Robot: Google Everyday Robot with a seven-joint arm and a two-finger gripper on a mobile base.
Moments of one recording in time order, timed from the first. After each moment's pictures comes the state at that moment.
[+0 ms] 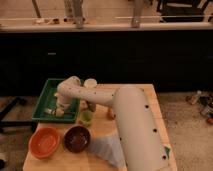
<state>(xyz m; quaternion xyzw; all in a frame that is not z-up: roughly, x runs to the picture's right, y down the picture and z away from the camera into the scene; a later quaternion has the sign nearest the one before) -0.290 0.136 0.914 -0.35 -0.18 0.15 0.91</state>
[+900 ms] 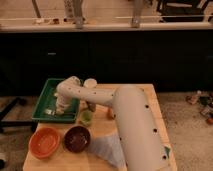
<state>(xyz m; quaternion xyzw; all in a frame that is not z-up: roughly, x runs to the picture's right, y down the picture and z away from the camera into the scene) -0.291 0.137 0.908 -0.36 -0.18 0.14 0.91</state>
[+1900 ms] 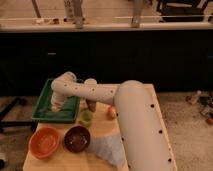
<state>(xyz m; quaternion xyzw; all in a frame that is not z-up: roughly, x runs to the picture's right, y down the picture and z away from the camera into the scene) -0.305 0.111 0.863 -0.33 -0.20 0.11 0.91</state>
